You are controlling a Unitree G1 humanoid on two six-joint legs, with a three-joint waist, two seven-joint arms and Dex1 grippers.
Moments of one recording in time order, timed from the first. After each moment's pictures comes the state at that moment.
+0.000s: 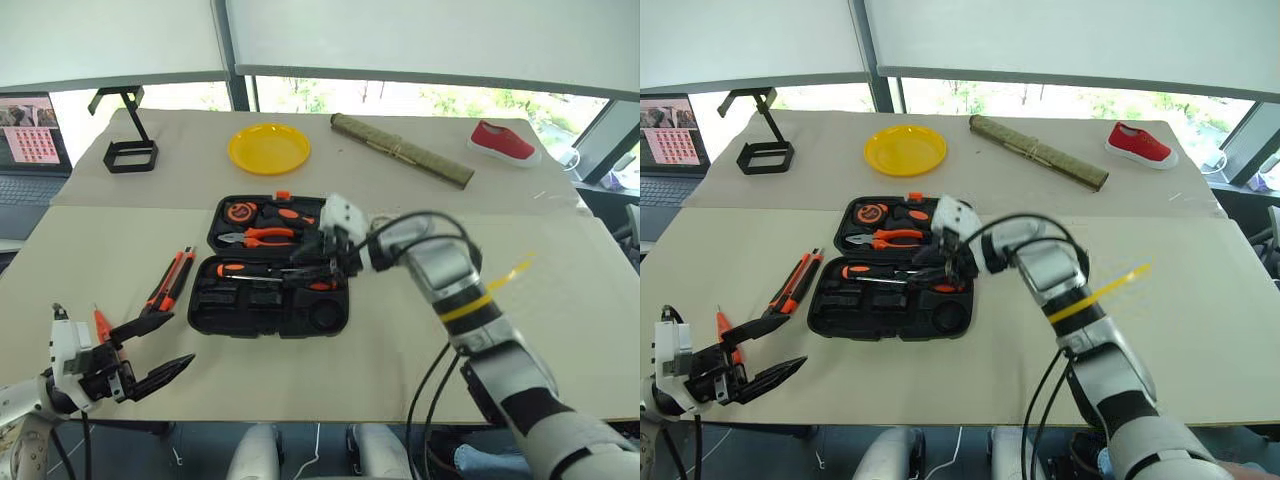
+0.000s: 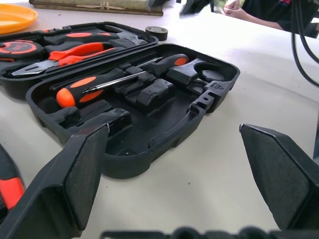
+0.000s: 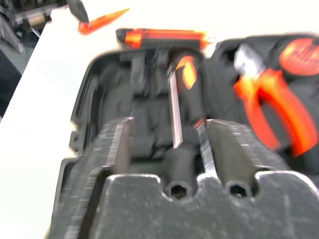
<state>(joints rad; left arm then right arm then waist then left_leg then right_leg) 0.29 0.69 0.47 -0.07 -0.67 0.02 -1.30 -0.83 -0.26 0.35 0.31 0.15 0.45 1.12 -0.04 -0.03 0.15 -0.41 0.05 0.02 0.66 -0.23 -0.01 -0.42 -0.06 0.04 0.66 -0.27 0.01</state>
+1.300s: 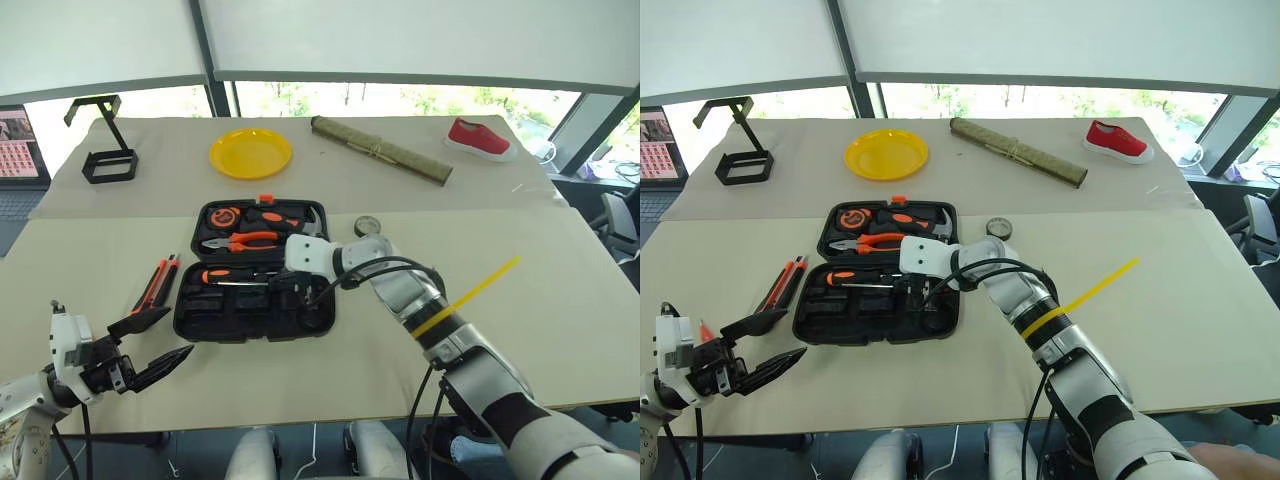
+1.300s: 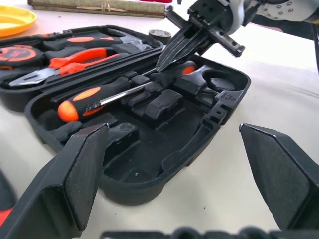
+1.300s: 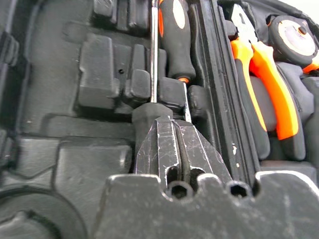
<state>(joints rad) 0.27 0.68 0.47 -0.05 -0.67 0.05 -1.27 -0.87 -0.14 0.50 0.45 -0.20 0.12 0.96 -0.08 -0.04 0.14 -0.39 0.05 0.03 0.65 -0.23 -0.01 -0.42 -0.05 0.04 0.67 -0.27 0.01</state>
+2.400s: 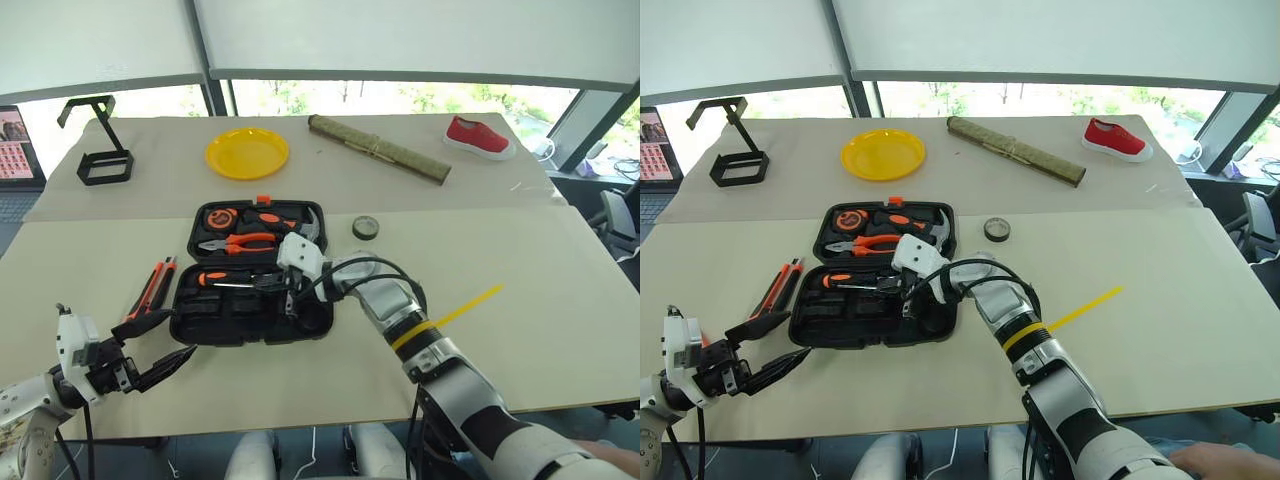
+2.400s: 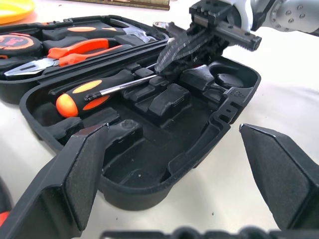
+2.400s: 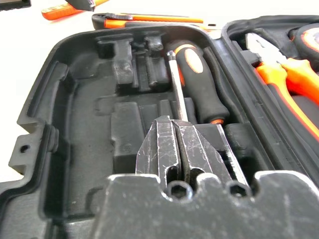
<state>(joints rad) 0.28 0.67 0.45 -0.05 -0.65 0.07 -1.23 -0.80 -0.02 0.36 0.53 -0.01 0.16 1.00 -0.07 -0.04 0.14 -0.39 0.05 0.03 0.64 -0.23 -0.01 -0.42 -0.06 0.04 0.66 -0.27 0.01</state>
